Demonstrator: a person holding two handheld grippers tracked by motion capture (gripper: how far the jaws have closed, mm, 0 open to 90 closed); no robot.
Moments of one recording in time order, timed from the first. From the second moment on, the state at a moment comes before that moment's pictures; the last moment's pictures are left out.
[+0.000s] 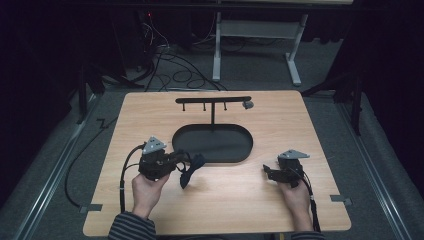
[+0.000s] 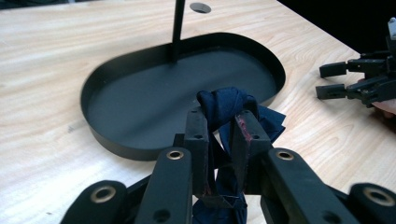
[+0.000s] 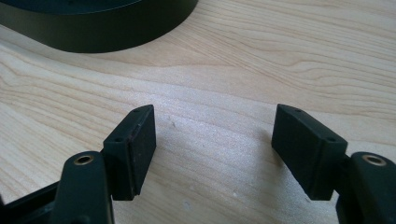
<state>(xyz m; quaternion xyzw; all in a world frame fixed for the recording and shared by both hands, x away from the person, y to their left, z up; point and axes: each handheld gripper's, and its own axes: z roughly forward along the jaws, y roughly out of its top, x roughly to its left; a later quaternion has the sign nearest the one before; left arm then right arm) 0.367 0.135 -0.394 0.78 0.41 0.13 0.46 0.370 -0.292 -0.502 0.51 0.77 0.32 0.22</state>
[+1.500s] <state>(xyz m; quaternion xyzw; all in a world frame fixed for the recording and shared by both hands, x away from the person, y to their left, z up) 0.411 0.134 -0.329 0.78 0.39 0.17 0.46 0.370 -0.292 -0.502 0.51 0.76 0.32 0.22</state>
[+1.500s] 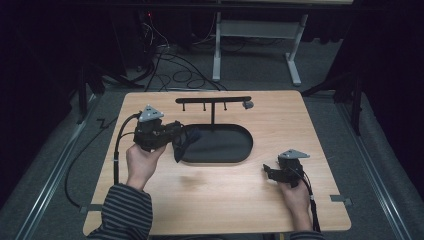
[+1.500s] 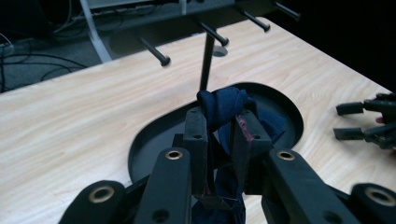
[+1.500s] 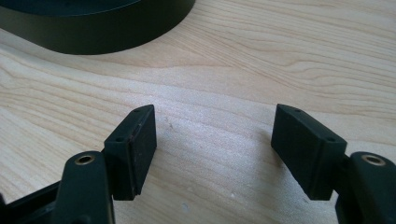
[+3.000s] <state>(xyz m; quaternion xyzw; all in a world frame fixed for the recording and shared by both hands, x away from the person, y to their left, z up) 0.489 0.116 -0.329 0.78 0.43 0.21 0.41 0.370 -0.292 -0.502 0.51 0.76 0.33 0.22</state>
